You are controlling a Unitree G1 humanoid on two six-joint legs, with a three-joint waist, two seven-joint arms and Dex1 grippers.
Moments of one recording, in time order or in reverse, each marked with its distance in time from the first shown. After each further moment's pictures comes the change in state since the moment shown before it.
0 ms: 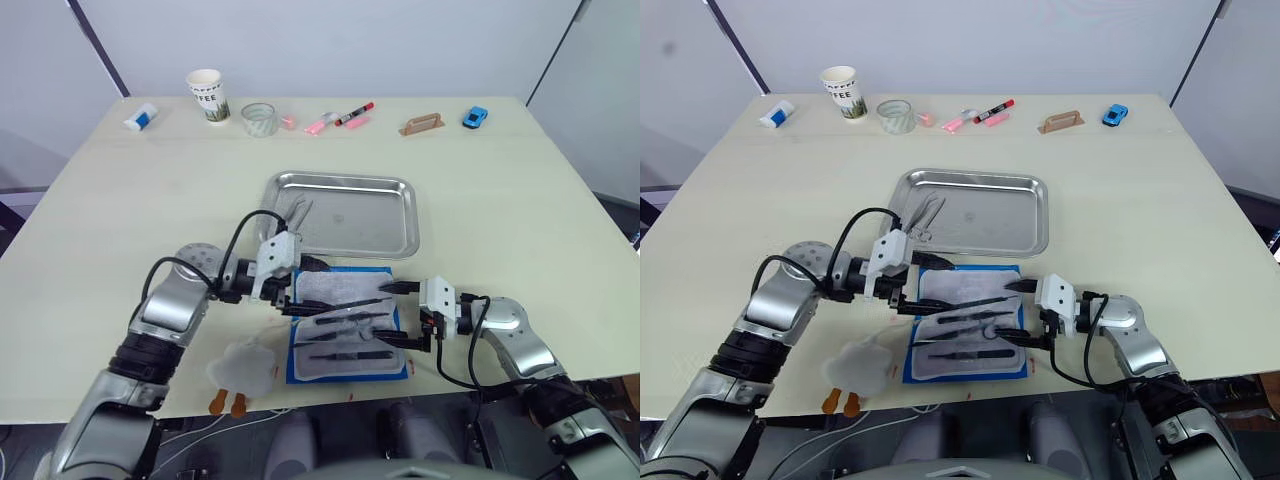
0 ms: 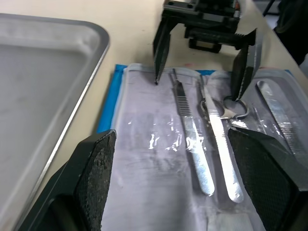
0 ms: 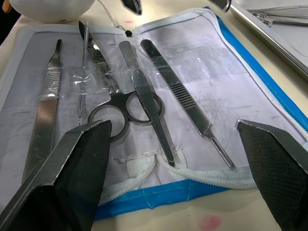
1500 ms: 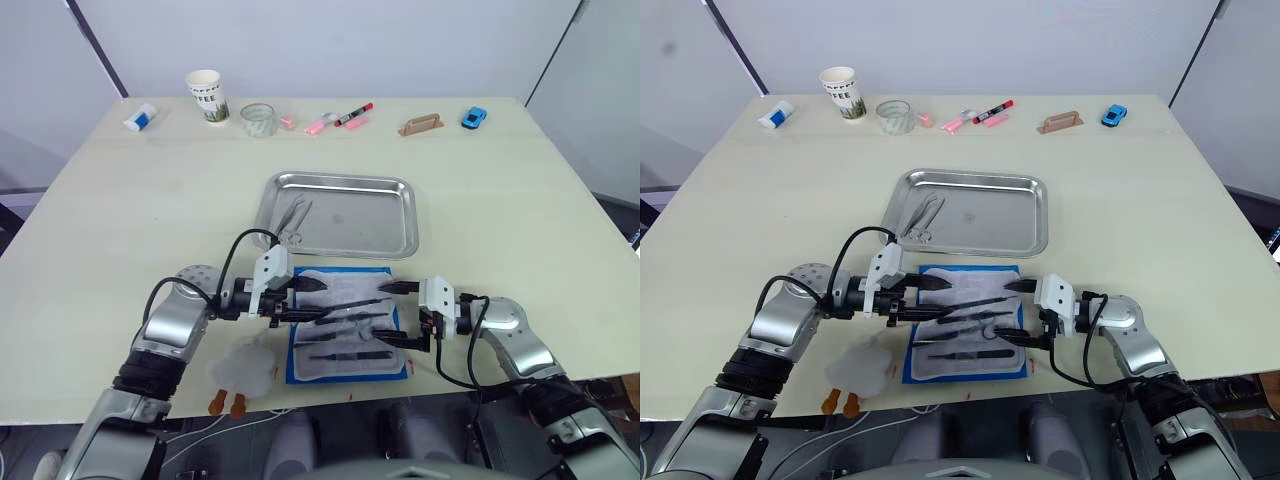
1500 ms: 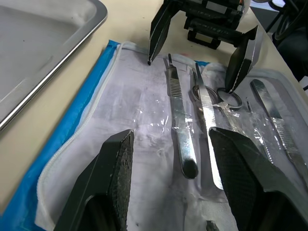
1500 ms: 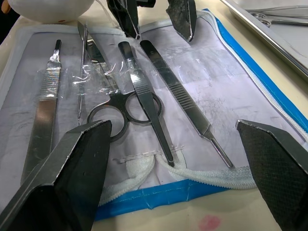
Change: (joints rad) left arm 0.086 -0.037 0.036 0.043 -0.023 0.034 0.025; right arm -0.002 0.004 0.001 0.006 0.000 -0.001 -0.001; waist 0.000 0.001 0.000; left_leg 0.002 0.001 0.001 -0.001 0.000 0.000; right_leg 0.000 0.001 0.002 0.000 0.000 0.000
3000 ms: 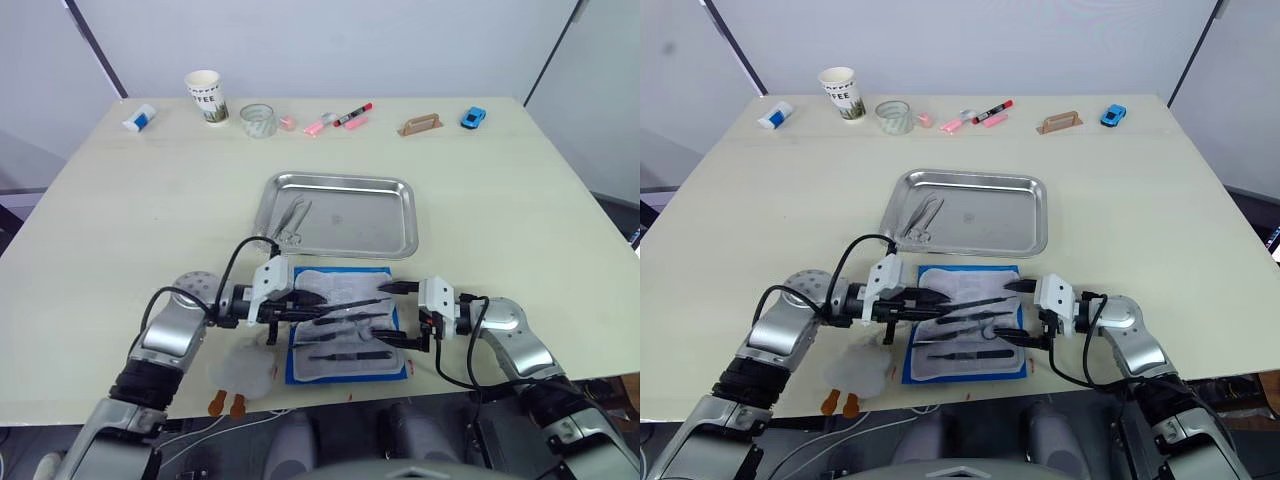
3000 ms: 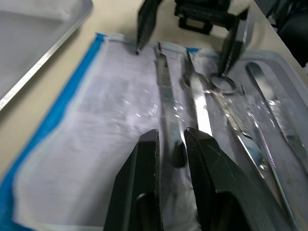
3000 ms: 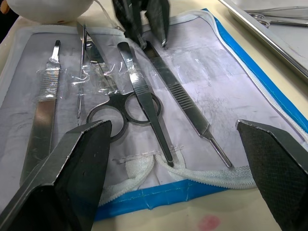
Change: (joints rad) left arm 0.057 0.008 -0.012 -0.019 0.028 -0.097 -0.003; right arm 0.001 0.003 0.000 0.001 -0.002 -0.004 -0.003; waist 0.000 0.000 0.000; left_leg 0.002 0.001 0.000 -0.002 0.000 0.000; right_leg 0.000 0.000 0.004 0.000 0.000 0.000
